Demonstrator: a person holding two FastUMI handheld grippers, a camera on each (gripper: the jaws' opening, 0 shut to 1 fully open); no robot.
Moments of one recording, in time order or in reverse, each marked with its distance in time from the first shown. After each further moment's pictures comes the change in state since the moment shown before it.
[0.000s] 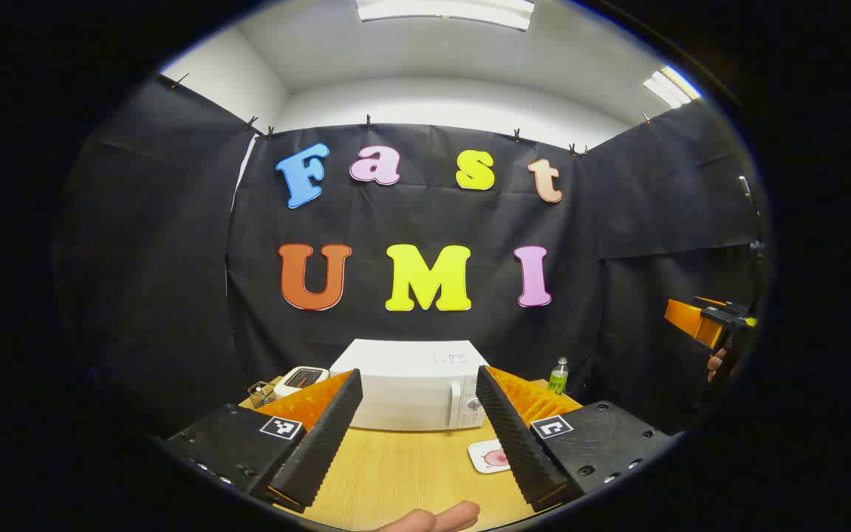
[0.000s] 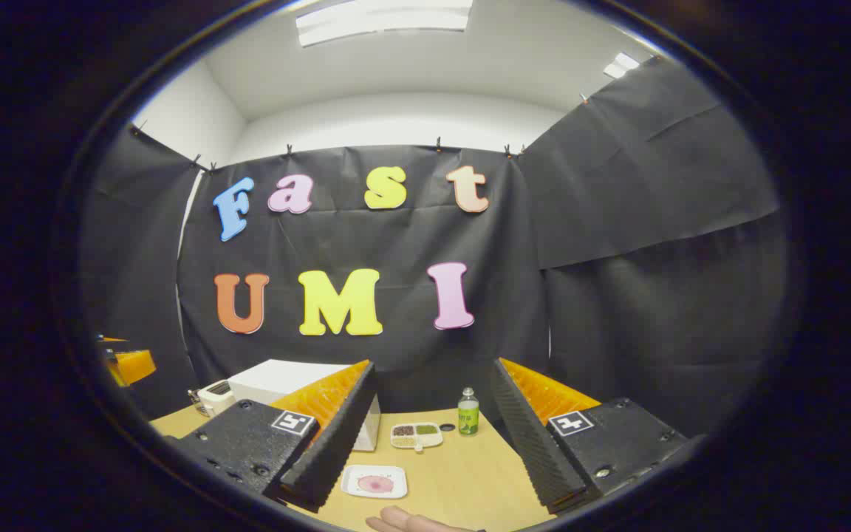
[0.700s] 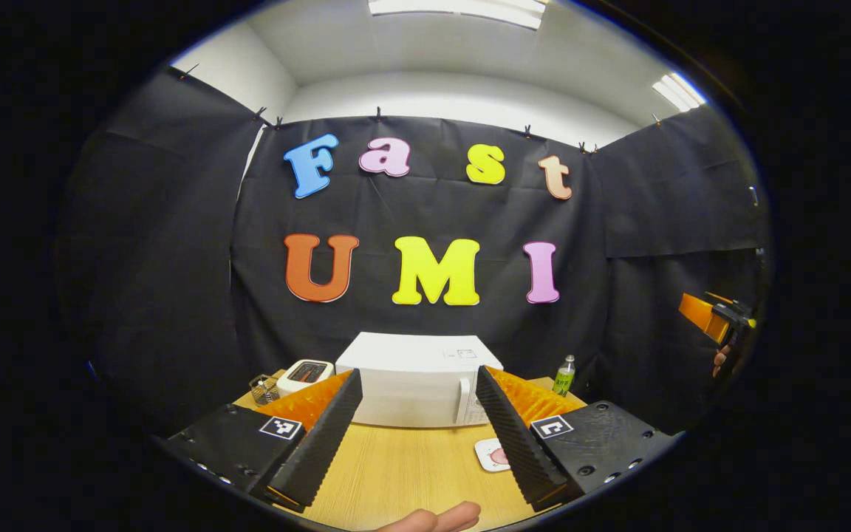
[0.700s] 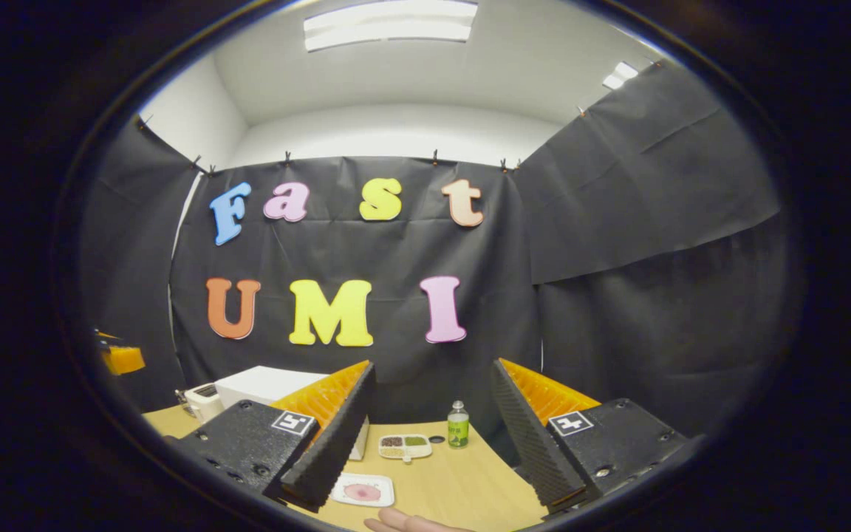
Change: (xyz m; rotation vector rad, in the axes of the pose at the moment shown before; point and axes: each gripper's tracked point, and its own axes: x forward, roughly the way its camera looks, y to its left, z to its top) left arm 0.016 0.017 -0.017 -0.047 0.032 0.002; right arm 0.006 -0.013 0.005 -0.026 -0.080 -0.027
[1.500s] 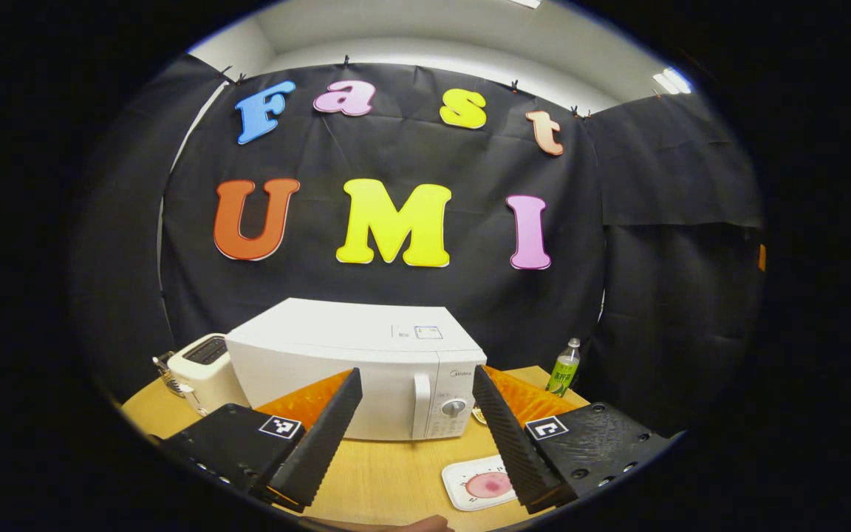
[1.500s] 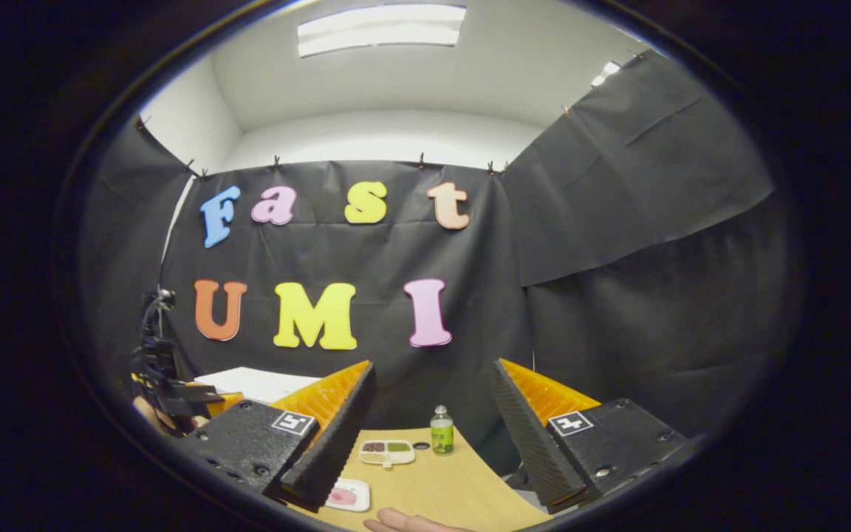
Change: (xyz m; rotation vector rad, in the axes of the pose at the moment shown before) left arm 0.228 -0.089 -0.136 -0.027 0.129 -0.105; right arm 0.024 -0.049 -0.032 0.019 -0.050 -0.014
